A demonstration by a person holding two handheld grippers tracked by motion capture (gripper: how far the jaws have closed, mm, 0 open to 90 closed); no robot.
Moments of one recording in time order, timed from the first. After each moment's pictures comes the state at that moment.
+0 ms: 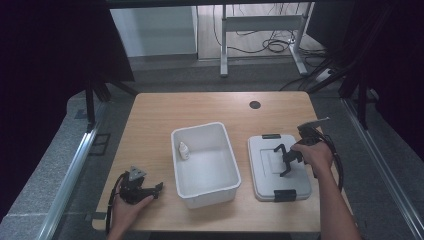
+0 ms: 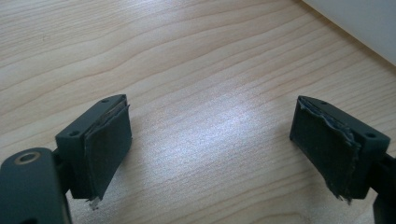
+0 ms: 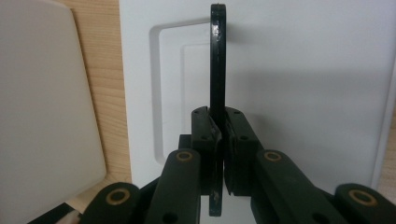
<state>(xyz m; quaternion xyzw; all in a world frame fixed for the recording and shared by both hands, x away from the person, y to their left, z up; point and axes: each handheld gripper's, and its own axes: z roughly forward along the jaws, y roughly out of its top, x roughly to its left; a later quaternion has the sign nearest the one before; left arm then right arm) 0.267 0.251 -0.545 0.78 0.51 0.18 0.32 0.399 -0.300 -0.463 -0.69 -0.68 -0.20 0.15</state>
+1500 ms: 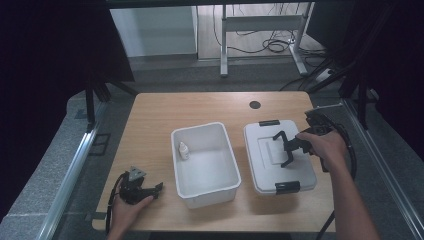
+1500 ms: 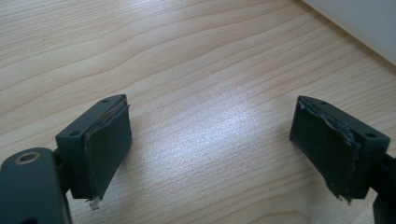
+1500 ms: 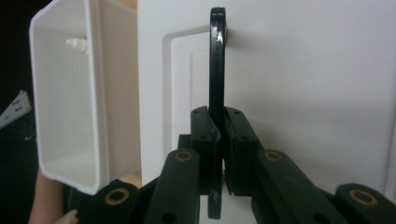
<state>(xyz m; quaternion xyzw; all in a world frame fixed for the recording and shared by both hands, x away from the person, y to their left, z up) 0.267 0.251 -0.545 0.78 0.51 0.18 0.32 0.377 -0.291 -0.382 -0.65 -0.69 -0.27 0.15</state>
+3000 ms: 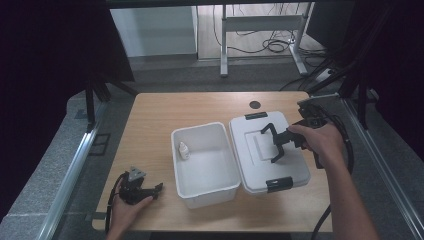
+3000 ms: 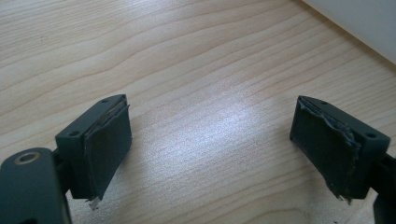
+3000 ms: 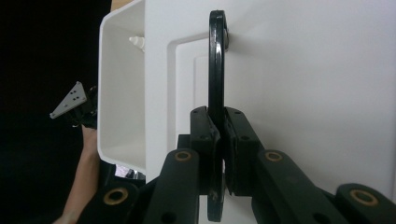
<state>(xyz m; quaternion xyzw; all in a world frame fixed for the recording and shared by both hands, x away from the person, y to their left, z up) 0.266 0.252 -0.545 0.78 0.50 0.18 0.32 0.362 -0.254 -0.332 -0.62 -0.70 -0.31 0.16</state>
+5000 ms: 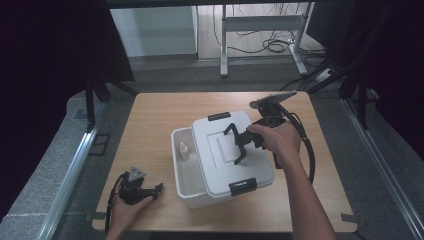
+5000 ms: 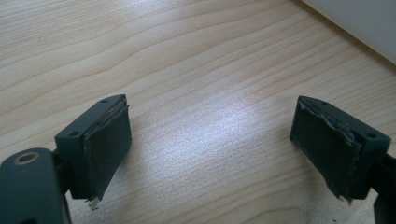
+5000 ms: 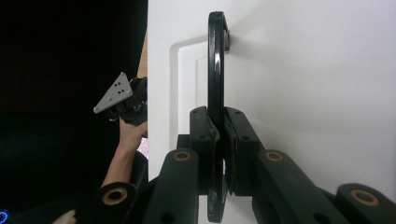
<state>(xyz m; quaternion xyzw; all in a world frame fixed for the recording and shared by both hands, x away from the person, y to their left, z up) 0.267 0.253 -0.545 0.79 0.50 0.18 0.32 0.355 -0.156 -0.319 -0.59 -0.72 -0.32 0.19</state>
